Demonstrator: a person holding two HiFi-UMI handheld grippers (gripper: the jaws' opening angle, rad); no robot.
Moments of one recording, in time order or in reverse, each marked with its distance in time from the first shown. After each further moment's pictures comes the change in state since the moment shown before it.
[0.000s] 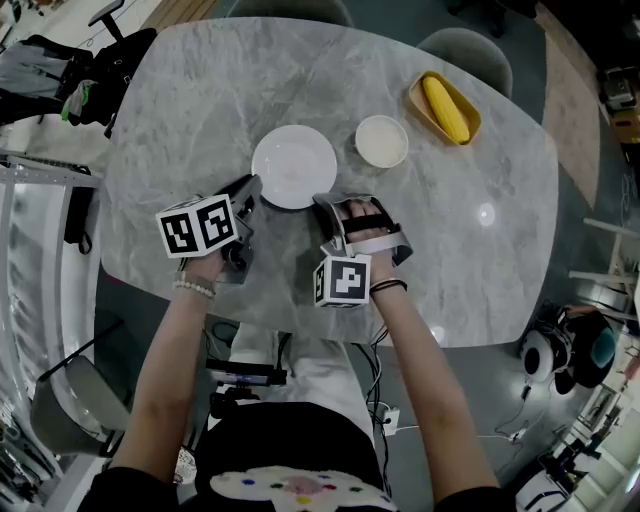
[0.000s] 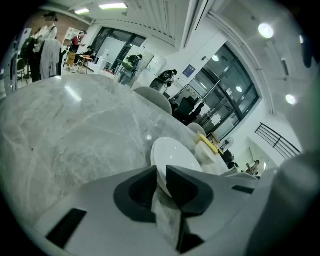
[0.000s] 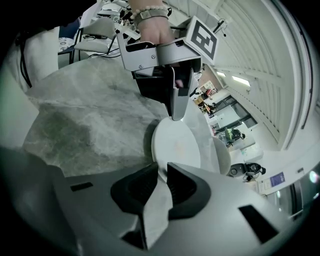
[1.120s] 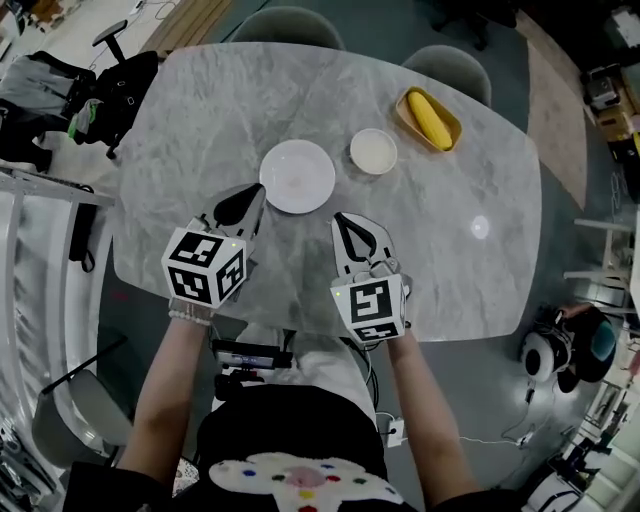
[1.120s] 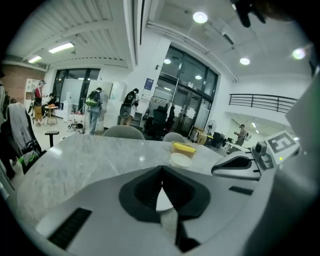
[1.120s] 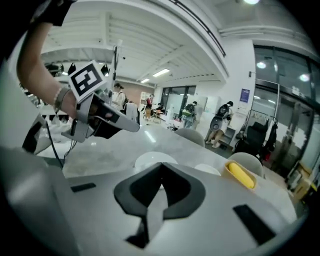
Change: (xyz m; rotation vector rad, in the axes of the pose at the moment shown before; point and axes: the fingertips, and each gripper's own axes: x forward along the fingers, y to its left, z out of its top) left arm -0.077 -0.086 0.044 0.509 -0.170 -0.059; right arm -0.104 -0.062 0.002 0.998 -0.235 -0.169
